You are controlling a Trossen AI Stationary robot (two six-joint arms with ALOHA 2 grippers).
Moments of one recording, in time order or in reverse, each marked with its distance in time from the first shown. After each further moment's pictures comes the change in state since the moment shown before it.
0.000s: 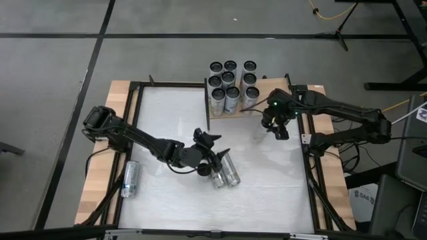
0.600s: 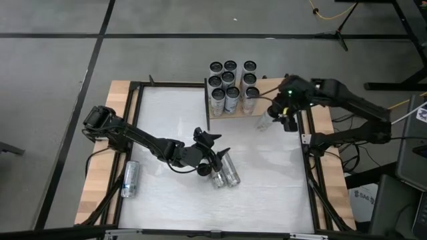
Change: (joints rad) left arm 0.007 0.000 0.000 0.000 0.000 0.000; right arm 0.000 -0.001 0.330 -0.224 0.056 0.000
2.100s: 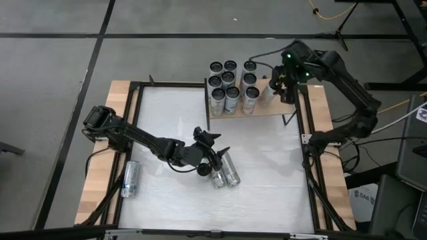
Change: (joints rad) left arm 0.008 0.000 0.000 -0.023 0.000 0.000; right arm -0.349 0.231 0.340 -0.132 -0.007 -0.204
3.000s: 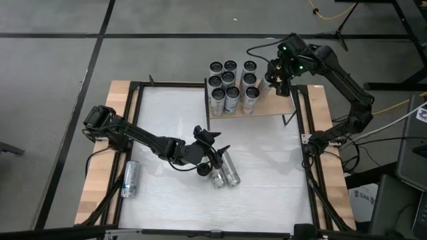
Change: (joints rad) left arm 0.014 0.000 0.000 0.000 0.000 0.000; right arm -0.084 0.080 0.023 0.096 -0.019 -0.096
